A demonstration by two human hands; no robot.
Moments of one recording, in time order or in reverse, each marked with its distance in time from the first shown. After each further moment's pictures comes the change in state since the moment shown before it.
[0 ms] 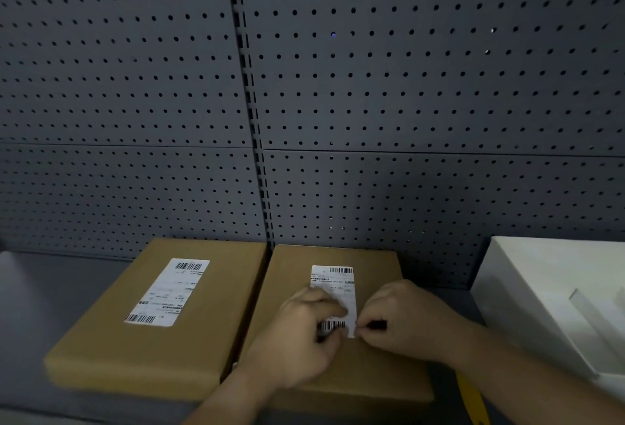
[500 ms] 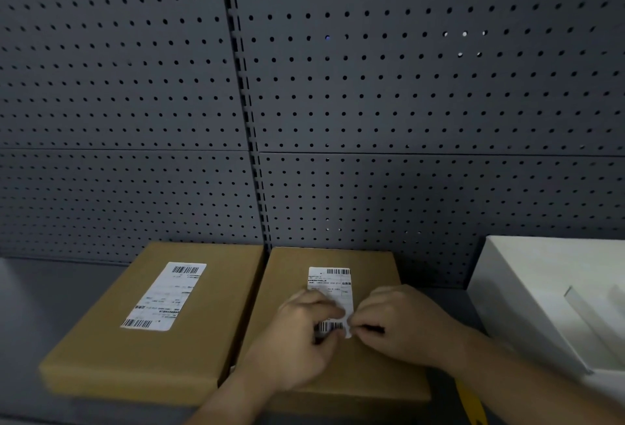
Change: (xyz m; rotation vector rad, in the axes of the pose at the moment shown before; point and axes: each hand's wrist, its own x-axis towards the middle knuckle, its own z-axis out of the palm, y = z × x) left_hand 0.000 0.001 -0.001 0.004 0.011 0.031; right_hand -0.003 -0.001 0.005 -0.053 0.049 -0.081
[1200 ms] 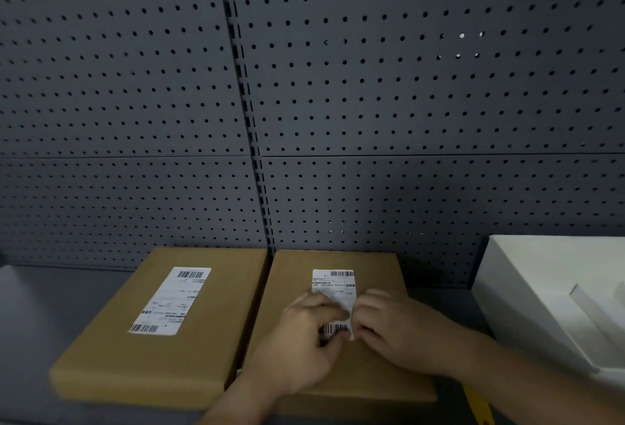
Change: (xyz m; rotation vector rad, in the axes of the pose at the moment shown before) left_hand 0.000 0.000 0.001 0.002 -0.002 0.008; right_hand 0.001 -0.008 0.001 0.000 -0.069 0.040
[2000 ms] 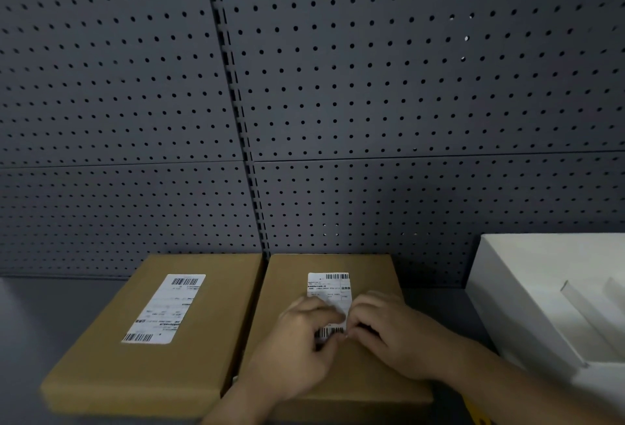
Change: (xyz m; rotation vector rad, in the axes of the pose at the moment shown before) left_hand 0.000 0.002 -0.001 -0.003 -0.007 -0.001; right_hand -0.004 0.000 0.008 0.195 0.042 0.120
